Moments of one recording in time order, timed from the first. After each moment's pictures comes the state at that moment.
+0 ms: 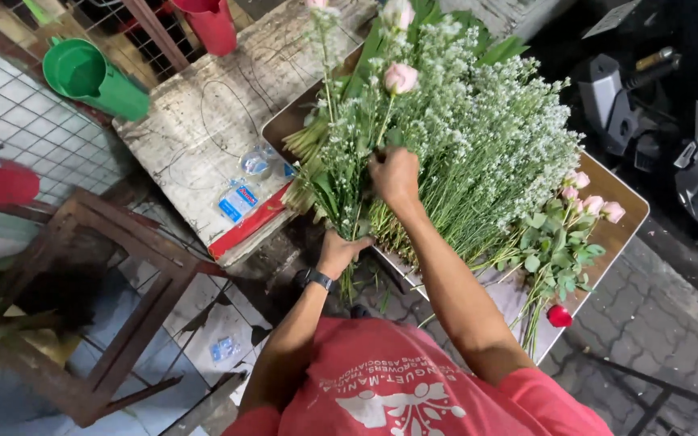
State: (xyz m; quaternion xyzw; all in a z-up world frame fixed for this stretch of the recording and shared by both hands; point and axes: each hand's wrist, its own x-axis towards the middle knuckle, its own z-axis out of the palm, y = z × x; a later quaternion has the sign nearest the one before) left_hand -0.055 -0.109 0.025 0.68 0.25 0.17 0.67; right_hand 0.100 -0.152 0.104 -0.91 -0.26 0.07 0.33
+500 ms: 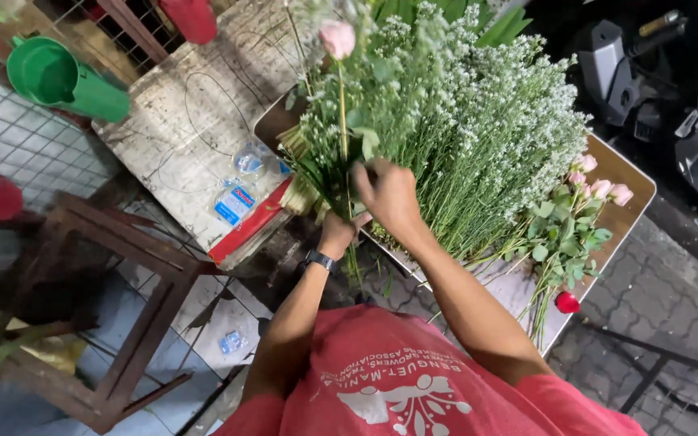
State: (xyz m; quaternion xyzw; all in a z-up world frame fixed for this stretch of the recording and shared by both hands) left_hand -0.019 -0.075 -0.011 0.65 0.33 0.04 0.68; right_hand 0.066 -0.156 0.127 -0.86 -0.33 0.05 0.38
